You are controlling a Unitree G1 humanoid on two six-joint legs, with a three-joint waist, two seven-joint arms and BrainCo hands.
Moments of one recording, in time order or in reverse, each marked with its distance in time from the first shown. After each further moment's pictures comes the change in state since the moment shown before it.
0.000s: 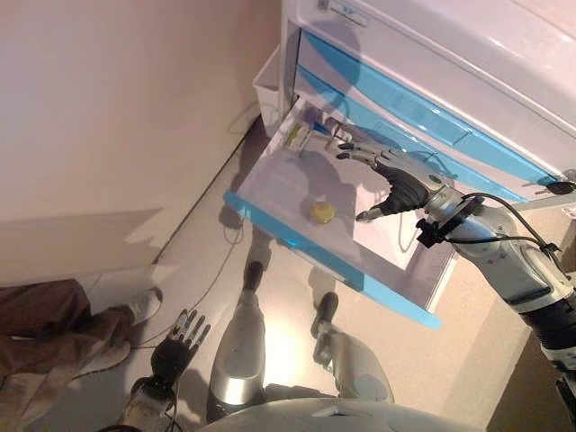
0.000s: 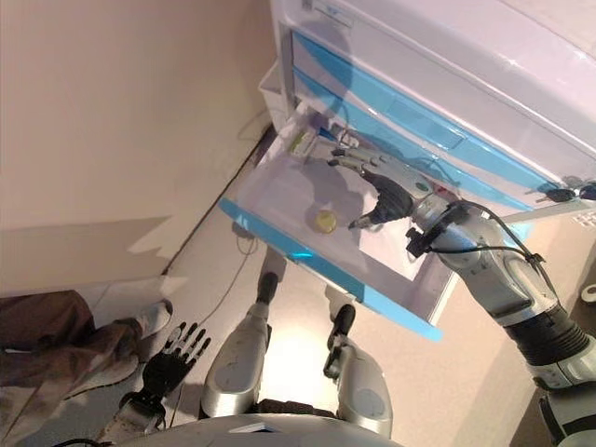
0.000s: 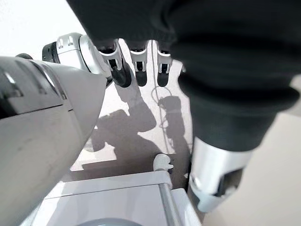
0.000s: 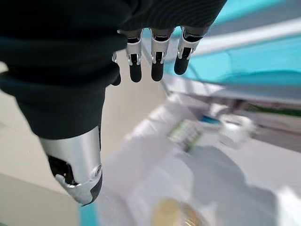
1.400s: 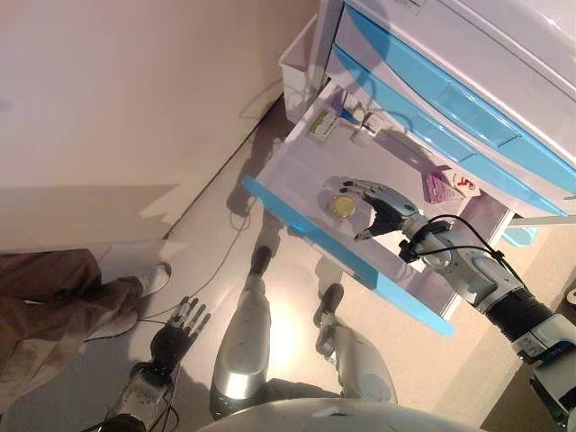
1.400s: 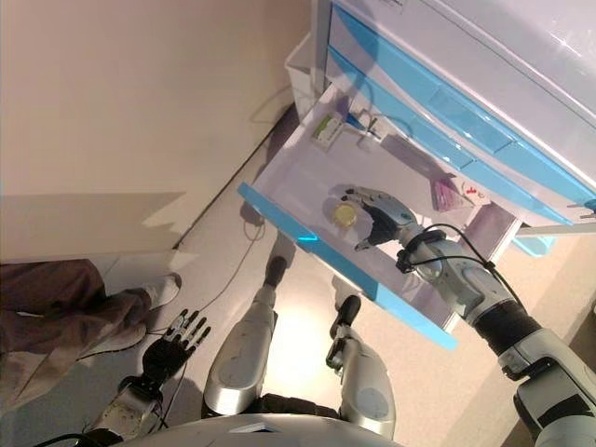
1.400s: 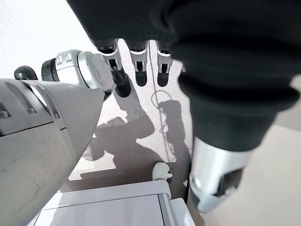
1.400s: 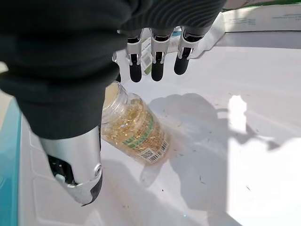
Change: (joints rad) left arm -0.030 0.035 -0.047 -0.040 0.000 0.000 0.024; right arm -0.060 0.095 0.218 0.348 -0.090 0.013 -0.128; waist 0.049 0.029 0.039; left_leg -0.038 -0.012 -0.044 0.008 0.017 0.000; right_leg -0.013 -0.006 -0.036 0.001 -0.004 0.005
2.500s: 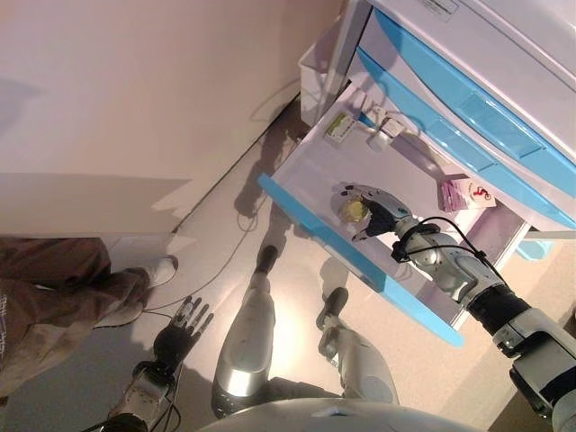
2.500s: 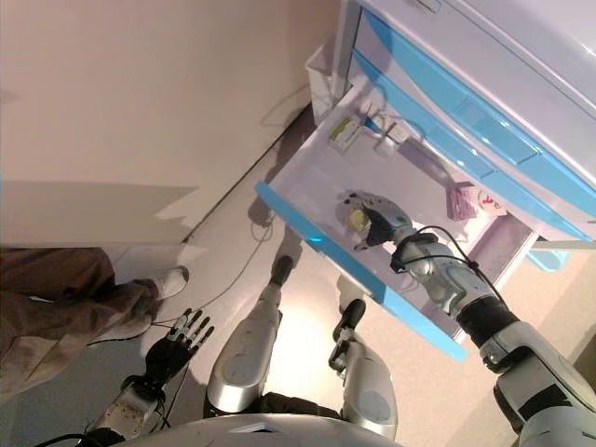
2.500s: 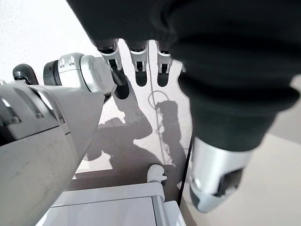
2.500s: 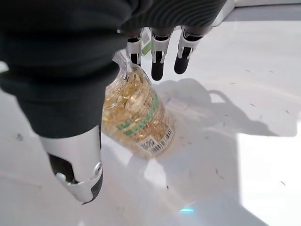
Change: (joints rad) left arm -0.001 -0.002 -0.018 0.002 0.000 0.001 -0.001; right arm -0.070 0.104 0.046 0.181 -0.030 0.049 -0.049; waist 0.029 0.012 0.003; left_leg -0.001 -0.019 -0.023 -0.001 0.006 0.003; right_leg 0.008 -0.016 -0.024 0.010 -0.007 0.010
